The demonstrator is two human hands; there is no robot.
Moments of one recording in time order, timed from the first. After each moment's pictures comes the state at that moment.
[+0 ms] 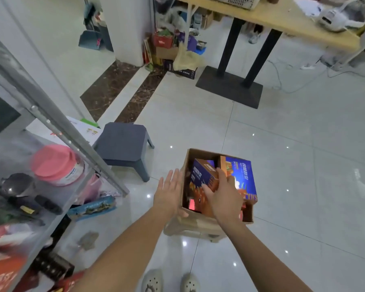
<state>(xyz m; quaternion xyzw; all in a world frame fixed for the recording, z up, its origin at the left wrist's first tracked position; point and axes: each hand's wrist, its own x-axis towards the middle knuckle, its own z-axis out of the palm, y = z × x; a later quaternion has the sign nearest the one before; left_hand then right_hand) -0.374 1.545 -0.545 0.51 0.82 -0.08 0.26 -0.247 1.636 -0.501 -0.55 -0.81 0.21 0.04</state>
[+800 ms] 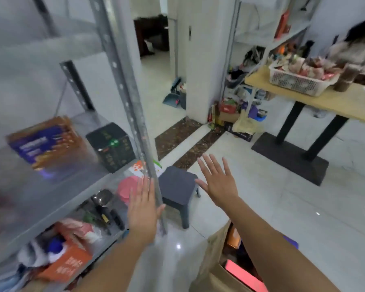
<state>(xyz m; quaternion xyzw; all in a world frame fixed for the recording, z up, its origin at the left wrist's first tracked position) -0.466 1.425 -0.421 0.23 0.97 -0.05 -0.02 -0.413 1.655 -0.378 -0.10 -0.99 -0.07 -0.01</state>
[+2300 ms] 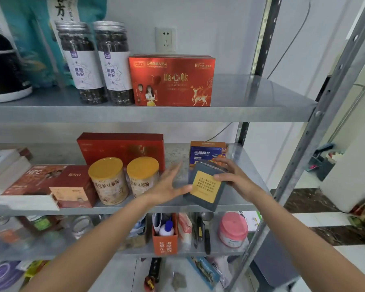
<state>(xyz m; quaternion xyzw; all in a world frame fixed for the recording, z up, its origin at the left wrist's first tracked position) -0.487 1.159 -0.245 0.01 0.90 0.43 0.04 -0.591 1.386 -0.242 0.17 -0.70 0.66 -0.21</state>
